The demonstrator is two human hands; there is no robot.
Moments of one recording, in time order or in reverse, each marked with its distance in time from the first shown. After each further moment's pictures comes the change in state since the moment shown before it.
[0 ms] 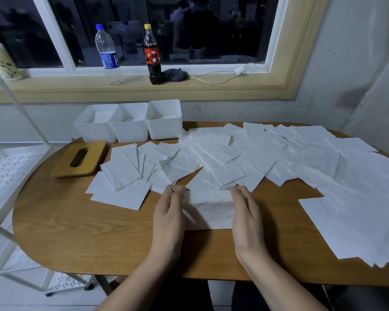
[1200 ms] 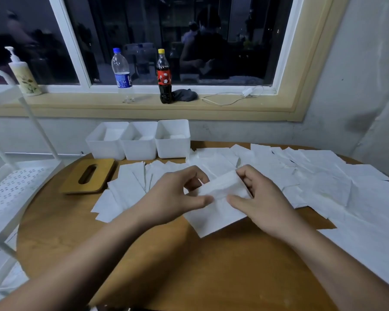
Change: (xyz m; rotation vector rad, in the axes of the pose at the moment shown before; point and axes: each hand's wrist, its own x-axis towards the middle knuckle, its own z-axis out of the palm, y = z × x) left_hand 0.082 0.089 -0.022 0.697 -0.574 0.414; right_hand 0.064 -0.101 -0.015 -0.660 -0.455 -0.180
